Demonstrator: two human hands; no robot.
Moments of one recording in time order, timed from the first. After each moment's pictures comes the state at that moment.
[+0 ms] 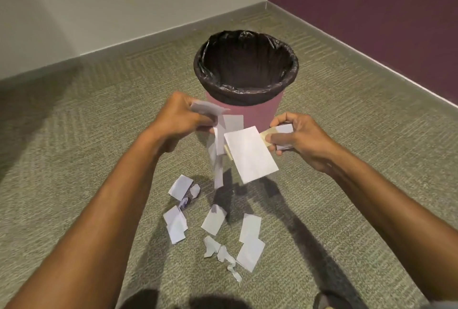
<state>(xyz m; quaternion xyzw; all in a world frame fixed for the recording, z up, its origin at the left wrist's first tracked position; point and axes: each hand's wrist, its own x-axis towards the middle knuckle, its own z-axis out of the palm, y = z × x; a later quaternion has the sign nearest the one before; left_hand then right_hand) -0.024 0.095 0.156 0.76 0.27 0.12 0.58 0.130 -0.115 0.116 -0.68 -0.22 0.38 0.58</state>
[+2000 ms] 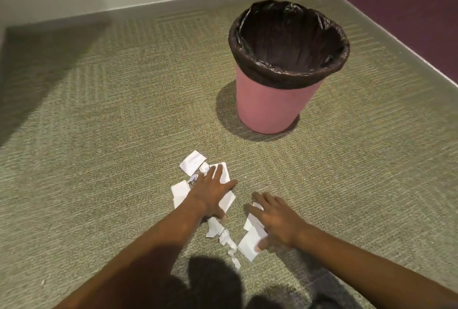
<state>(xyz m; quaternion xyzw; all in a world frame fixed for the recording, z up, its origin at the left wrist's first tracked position) -0.084 0.039 -0.086 0.94 0.18 -0.28 0.07 0.048 -0.149 -0.085 -0.70 -0.65 0.28 -0.11</state>
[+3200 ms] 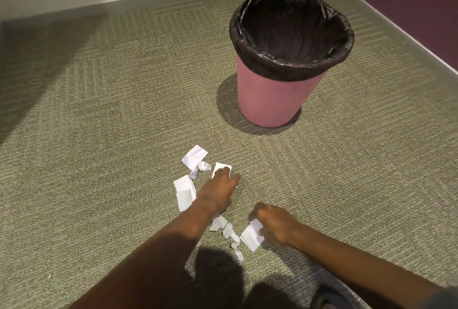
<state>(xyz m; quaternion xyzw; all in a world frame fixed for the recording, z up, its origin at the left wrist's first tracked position) -0.083 0.016 -0.084 0.95 0.23 -0.17 0.14 0.023 -0.149 -0.089 -0.73 -0.60 0.32 -0.04</state>
